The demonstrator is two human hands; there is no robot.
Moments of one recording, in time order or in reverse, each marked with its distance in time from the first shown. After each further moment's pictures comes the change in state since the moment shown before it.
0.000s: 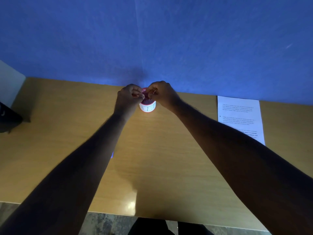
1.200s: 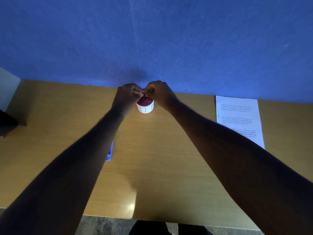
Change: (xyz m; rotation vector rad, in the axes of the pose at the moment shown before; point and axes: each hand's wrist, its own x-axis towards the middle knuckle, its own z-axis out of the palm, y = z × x) left_hand 0.017 0.006 -0.001 0.179 -0.109 0.094; right_hand 0.005 -0.001 0.000 0.014 0.024 0.017
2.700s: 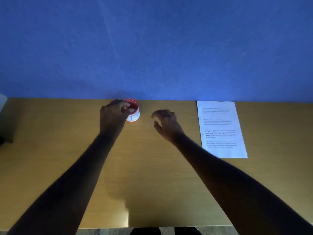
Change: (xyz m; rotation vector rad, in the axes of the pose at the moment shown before) left_hand -0.051 0.033 0.003 0.206 0.202 0.159; right_hand -0.132 0.043 -0.021 -0.305 0.138 -0.060
